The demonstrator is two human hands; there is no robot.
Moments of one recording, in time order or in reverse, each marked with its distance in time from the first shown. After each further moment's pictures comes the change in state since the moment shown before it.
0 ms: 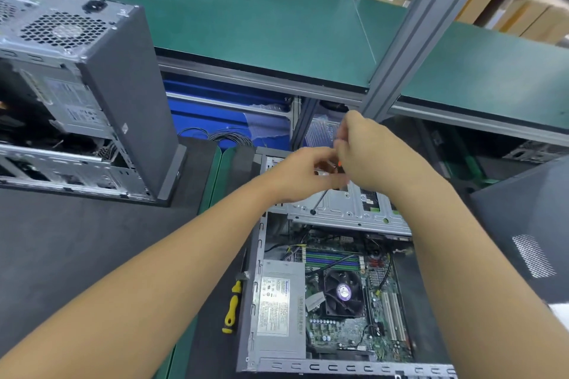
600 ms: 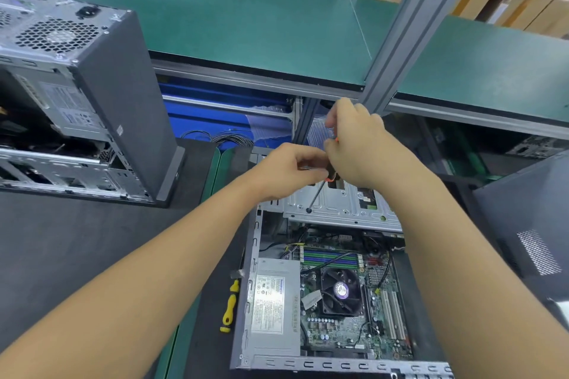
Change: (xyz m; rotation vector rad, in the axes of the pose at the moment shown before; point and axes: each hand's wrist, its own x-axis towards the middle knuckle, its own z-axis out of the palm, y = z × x) left_hand -0.006 -0.005 -0.005 -0.046 0.057 -0.019; right_hand -0.004 0.001 -0.001 0.054 0.064 -0.072
